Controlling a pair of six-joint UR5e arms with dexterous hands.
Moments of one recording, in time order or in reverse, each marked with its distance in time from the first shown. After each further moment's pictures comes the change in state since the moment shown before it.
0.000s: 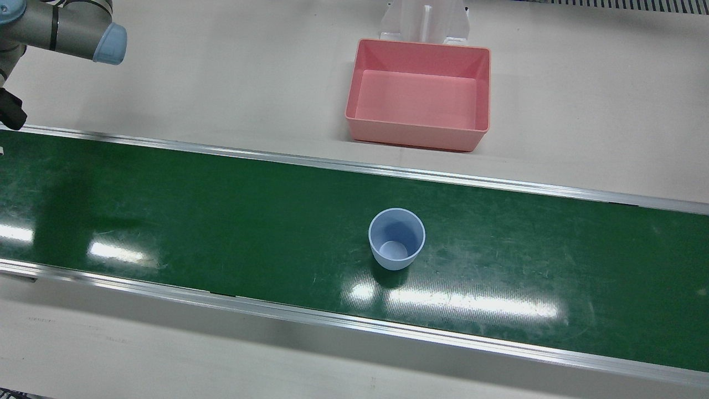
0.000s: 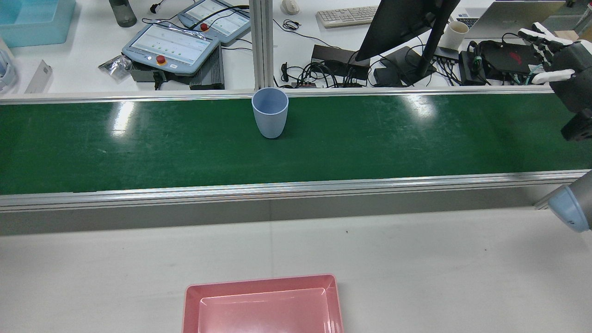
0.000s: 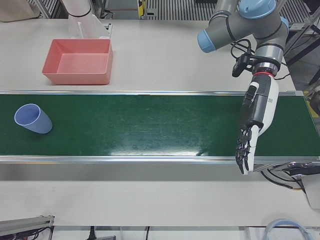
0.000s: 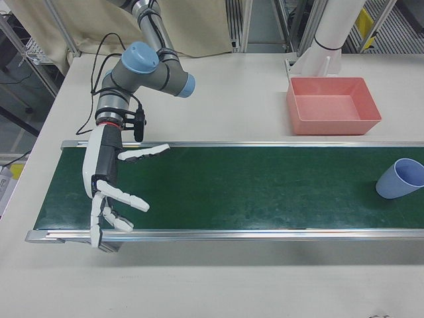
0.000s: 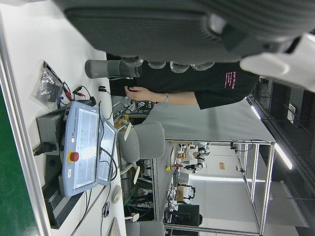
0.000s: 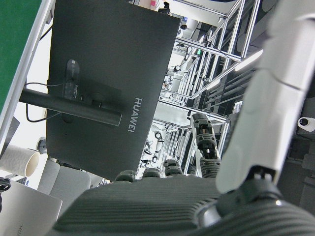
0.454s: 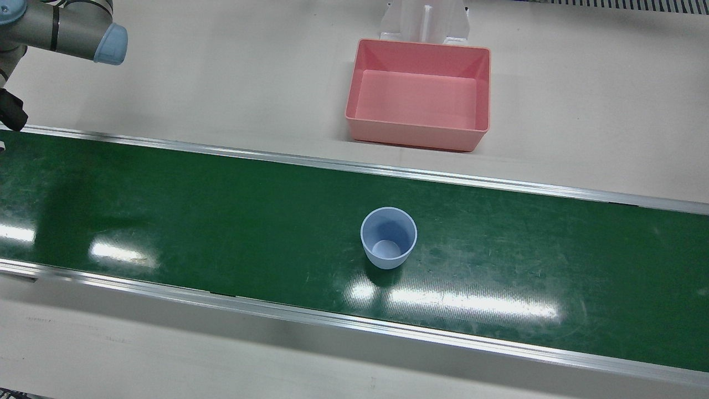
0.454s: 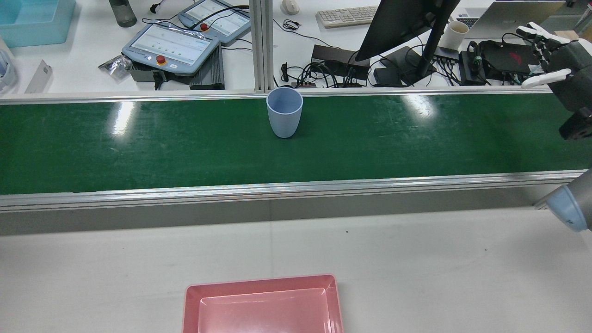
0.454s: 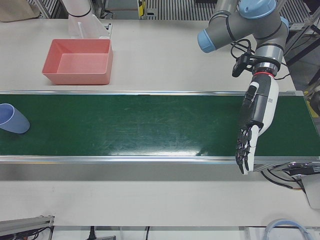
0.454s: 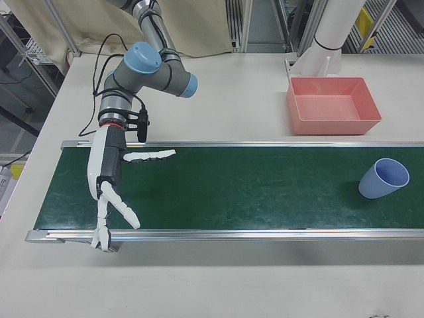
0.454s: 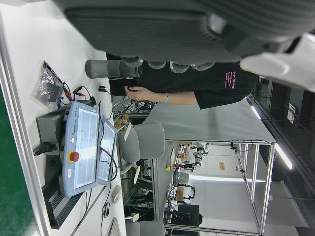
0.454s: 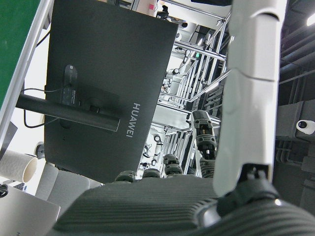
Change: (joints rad) left arm 0.000 0.000 0.000 0.000 0.000 0.000; right arm -0.013 0.007 0.007 -0.001 -0.002 0.000
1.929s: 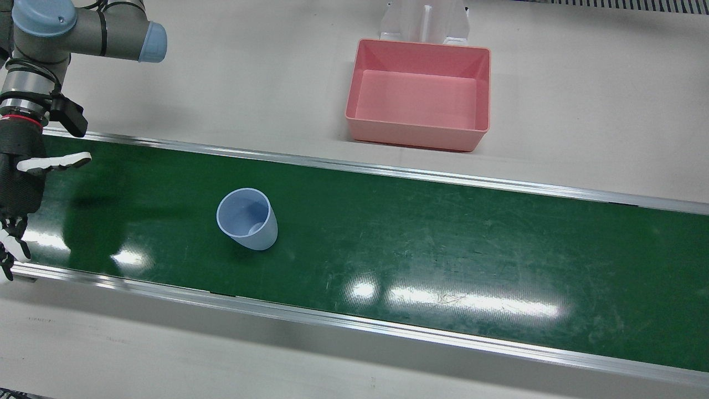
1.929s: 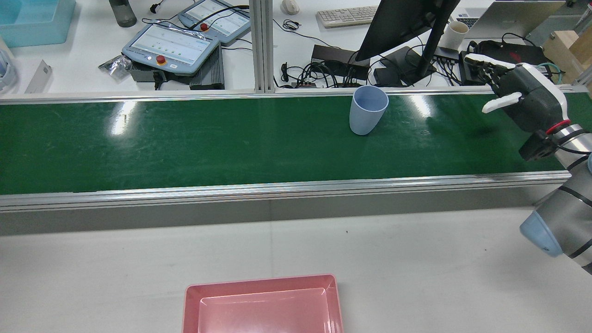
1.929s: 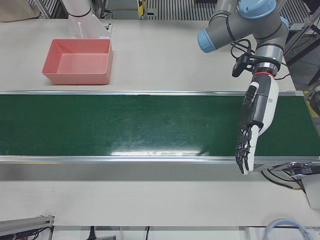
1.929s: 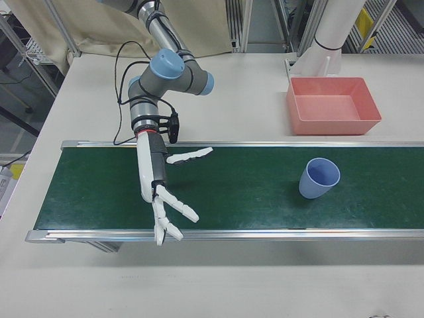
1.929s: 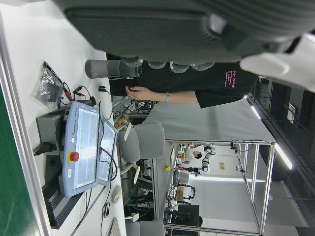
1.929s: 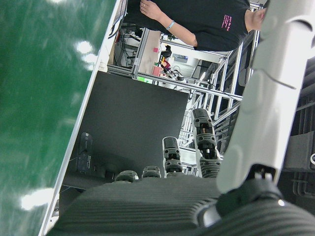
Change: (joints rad) left arm 0.000 0.000 0.000 0.000 0.000 0.000; right arm -0.144 -0.006 0.053 -0.003 0.003 0.015
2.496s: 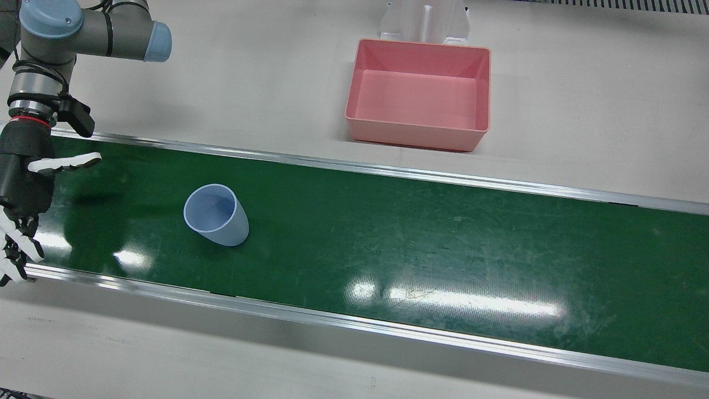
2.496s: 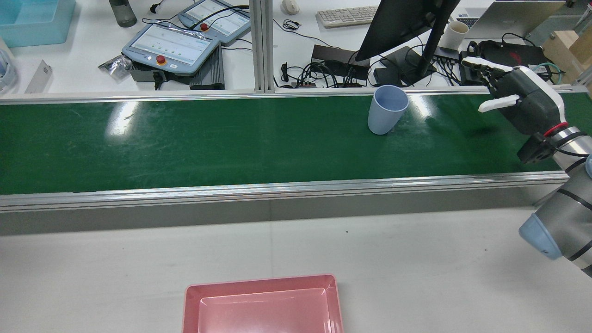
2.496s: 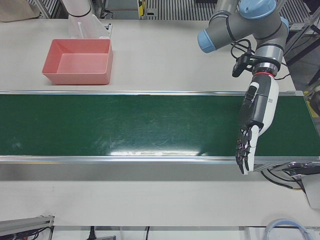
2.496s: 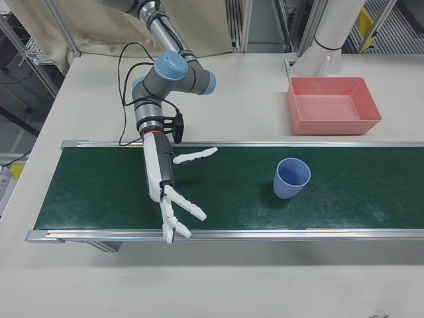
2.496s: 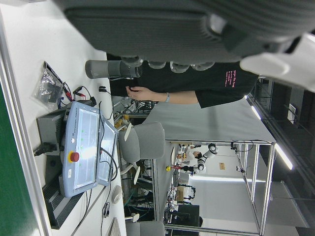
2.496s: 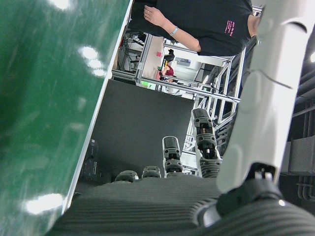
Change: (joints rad) left arm 0.000 0.000 0.001 0.000 0.000 0.000; right arm -0.019 -0.006 -0.001 0.000 0.001 0.001
